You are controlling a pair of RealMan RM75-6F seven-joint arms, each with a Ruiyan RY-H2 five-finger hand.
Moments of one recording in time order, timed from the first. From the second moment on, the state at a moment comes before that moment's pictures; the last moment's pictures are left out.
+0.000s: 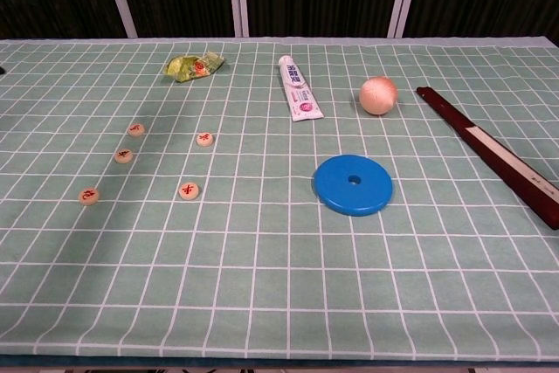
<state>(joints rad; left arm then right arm) -0.53 -1.16 -0.26 -1.76 1.09 1.05 0.42 0.03 -1.22 0.09 -1.57 -1.58 1.63 -0.11</state>
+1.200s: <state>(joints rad) -0.96 -1.79 -0.22 -1.16 0.74 0.91 0.74 0.04 -1.21 0.12 -1.59 -1.52 1.61 -0.08</state>
